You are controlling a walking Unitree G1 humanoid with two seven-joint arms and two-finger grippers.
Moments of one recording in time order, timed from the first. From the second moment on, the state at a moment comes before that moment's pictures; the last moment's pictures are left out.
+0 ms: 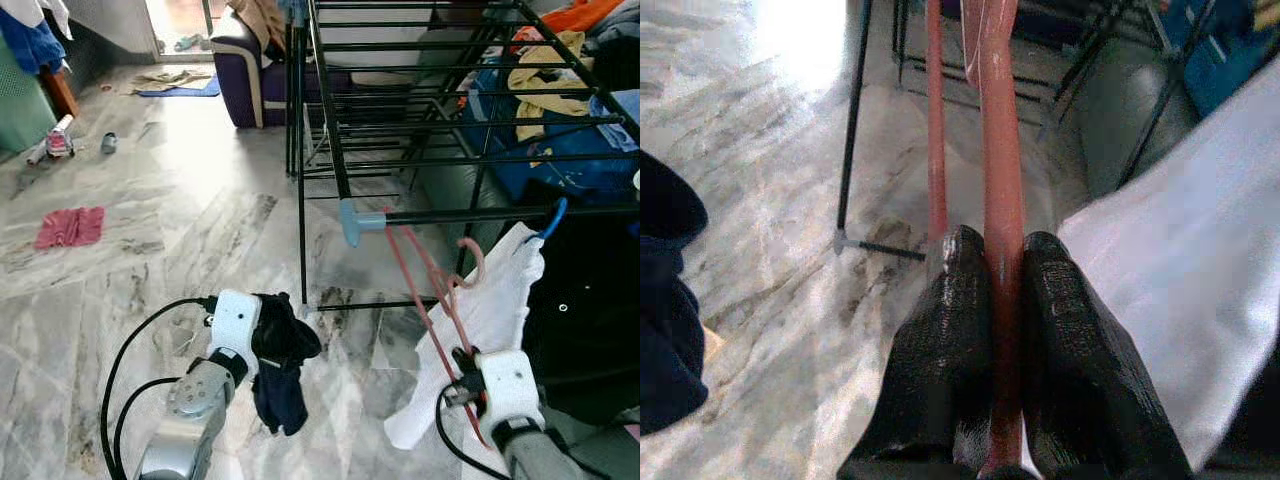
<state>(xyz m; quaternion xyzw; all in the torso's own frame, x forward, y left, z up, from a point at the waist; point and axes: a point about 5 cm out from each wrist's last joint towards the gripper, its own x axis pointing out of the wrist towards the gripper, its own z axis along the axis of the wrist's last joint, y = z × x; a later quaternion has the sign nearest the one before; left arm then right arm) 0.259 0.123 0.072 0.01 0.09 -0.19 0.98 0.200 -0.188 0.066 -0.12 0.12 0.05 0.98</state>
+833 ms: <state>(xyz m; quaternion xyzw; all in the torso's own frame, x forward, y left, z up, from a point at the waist) 0.269 0.140 0.083 0.04 0.07 -0.16 0.98 0.222 -0.175 0.072 -0.09 0.10 0.08 0.99</state>
